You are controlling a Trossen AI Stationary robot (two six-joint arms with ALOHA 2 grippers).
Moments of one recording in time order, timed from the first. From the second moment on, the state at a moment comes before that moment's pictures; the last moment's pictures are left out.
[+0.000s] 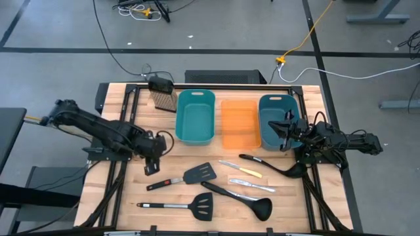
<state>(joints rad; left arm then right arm) -0.37 1.17 1.02 -1.07 -0.05 -0.68 0.00 0.02 0.02 0.25 0.25 -0.01</state>
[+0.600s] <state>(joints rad) -0.63 1.39 1.02 -0.92 -0.19 -0.88 0.00 0.02 0.02 0.25 0.25 -0.01</state>
